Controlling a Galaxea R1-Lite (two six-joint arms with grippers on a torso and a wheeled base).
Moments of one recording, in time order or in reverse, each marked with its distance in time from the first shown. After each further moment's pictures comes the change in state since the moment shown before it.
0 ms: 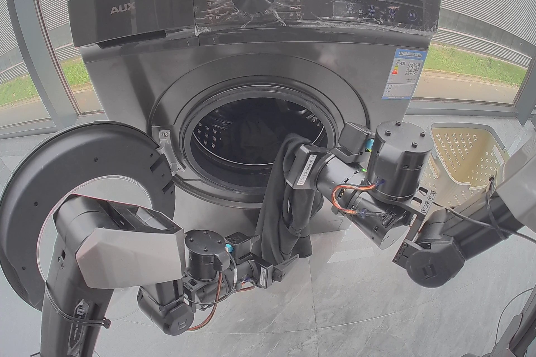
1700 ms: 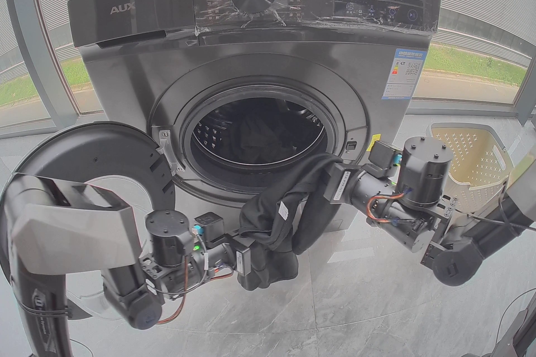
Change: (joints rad) left arm 0.063 -0.203 0.130 -0.001 -0.047 -0.001; right arm -0.108 -0.050 0.173 -0.014 0.071 0.011
